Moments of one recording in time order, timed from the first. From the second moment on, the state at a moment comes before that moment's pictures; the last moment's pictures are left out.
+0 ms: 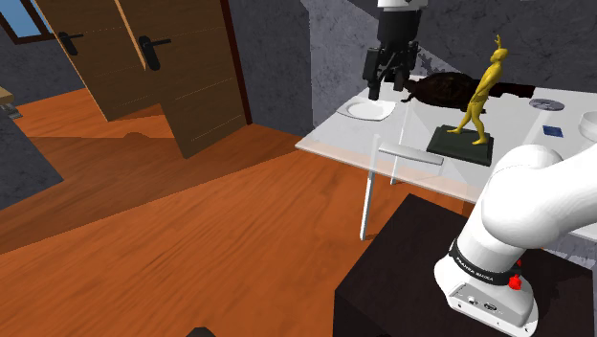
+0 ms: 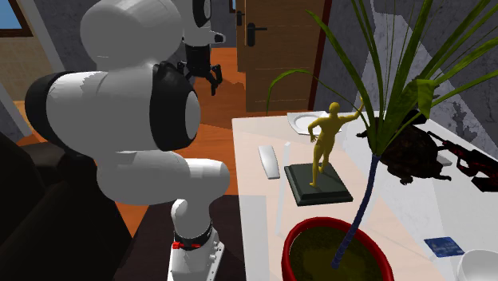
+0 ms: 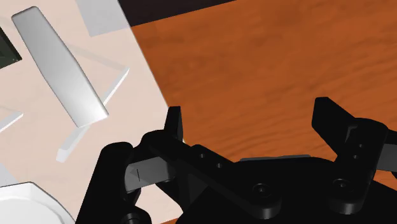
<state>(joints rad) 0.01 -0.78 -0.04 -2.28 0.03 1.49 0.15</state>
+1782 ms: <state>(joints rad) -0.09 -0.62 -0.60 -2.68 -0.37 2.11 -0.51</state>
